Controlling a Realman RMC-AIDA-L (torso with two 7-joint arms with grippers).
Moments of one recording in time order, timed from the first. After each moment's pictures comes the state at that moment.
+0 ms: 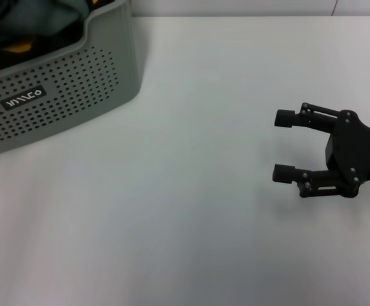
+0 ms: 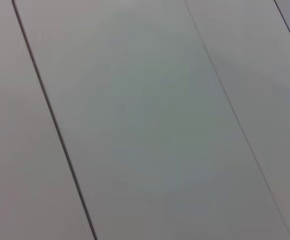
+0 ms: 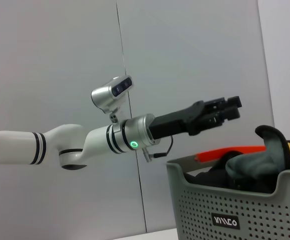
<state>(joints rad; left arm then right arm) -0.13 -2.10 0.91 1.15 1.21 1.29 -0.95 0.54 2.02 -0.92 -0.51 -1.62 -1.81 1.08</state>
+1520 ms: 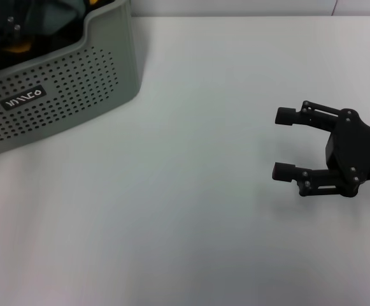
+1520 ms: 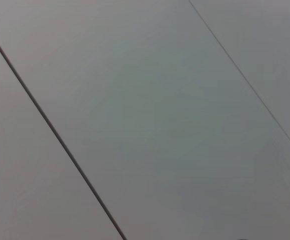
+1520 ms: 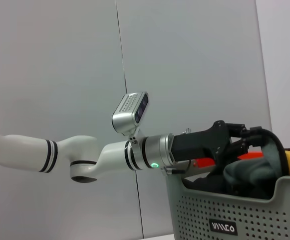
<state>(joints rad) -0.23 -2.09 0.93 0.98 1.21 1.16 -0.61 0.54 2.02 -0.92 -0.49 -1.60 -1.81 1.06</state>
